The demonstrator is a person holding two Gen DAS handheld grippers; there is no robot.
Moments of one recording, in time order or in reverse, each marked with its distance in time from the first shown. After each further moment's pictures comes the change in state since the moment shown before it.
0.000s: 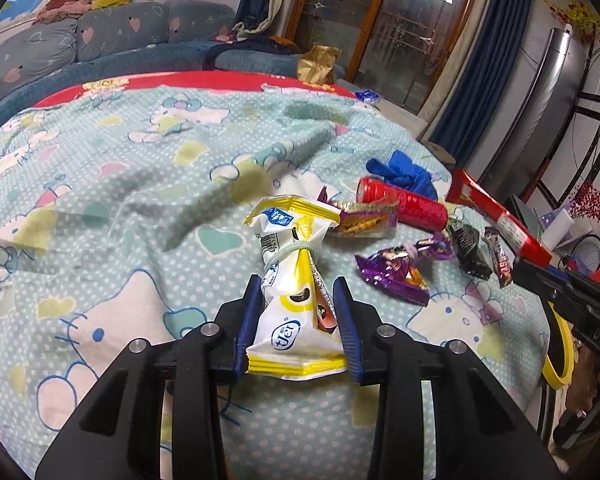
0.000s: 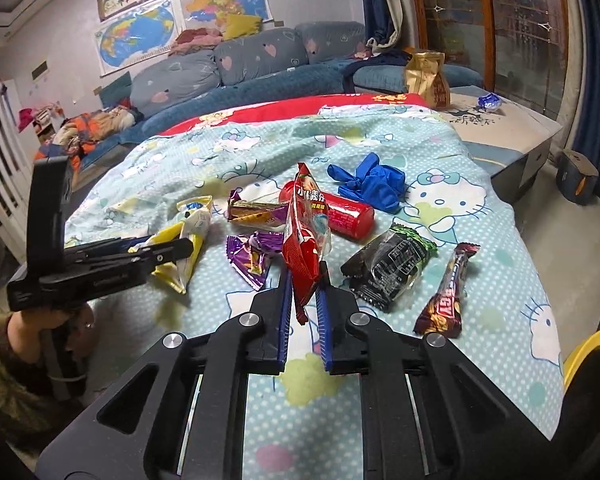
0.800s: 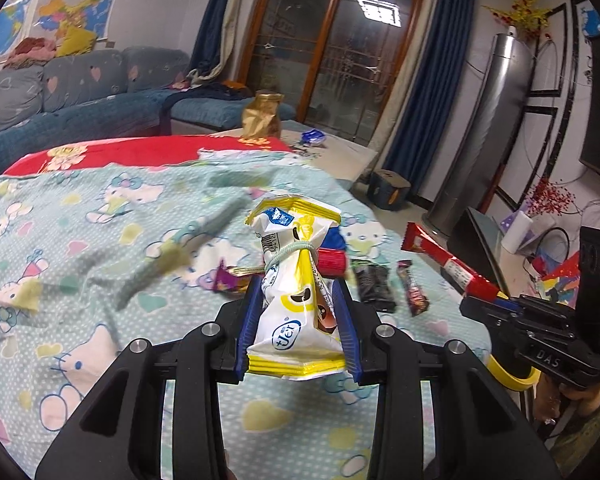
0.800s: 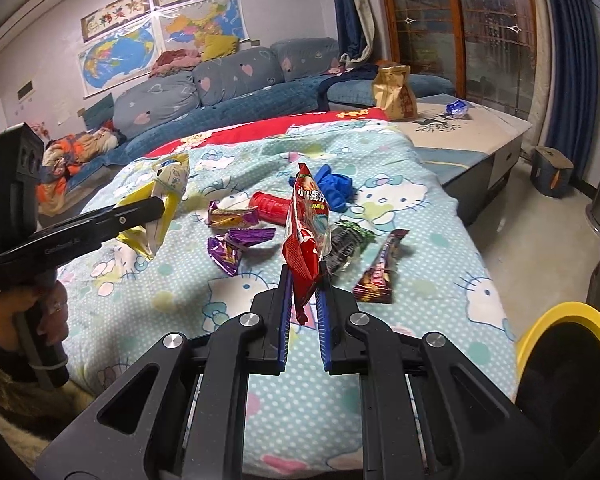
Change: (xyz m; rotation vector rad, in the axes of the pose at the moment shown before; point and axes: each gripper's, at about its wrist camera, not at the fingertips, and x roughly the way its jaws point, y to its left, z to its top) left arm -0.055 -0.067 0.016 0.116 -0.139 -0.132; right arm -0.051 -0.025 -0.018 0.052 -0.064 -0.069
